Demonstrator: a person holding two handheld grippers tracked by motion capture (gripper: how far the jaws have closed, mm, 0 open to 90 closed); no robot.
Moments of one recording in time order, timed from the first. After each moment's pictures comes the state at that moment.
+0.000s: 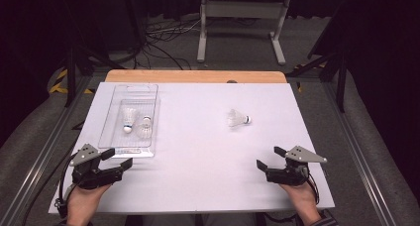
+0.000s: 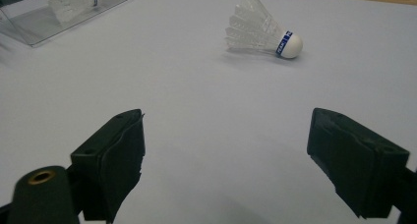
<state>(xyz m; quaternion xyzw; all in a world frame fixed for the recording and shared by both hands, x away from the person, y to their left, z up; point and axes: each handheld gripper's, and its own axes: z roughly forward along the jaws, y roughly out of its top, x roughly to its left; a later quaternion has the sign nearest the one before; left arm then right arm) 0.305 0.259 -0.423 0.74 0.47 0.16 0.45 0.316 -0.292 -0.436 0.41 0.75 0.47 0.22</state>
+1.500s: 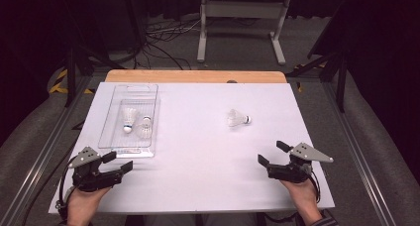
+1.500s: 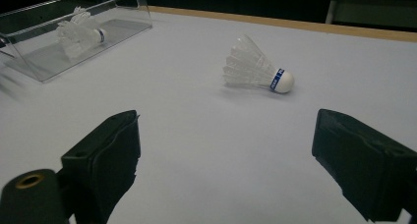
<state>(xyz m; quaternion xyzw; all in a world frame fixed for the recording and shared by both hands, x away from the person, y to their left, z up) 0.303 0.262 -0.430 0.74 0.46 0.14 0.46 0.316 -0.292 -0.422 0.41 0.72 0.50 0.24</state>
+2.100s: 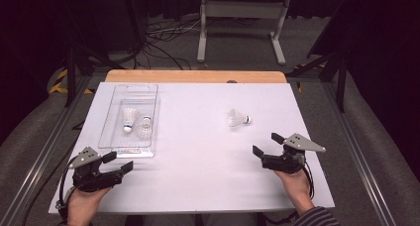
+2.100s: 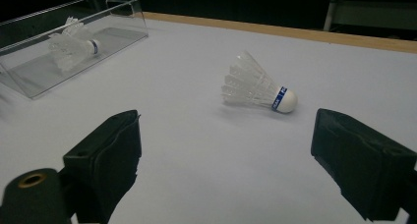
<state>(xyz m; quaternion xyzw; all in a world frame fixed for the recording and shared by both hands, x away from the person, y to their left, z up) 0.302 0.262 -0.430 0.74 0.46 0.14 0.46 0.339 -0.279 -0.415 0.41 0.72 0.50 0.24</state>
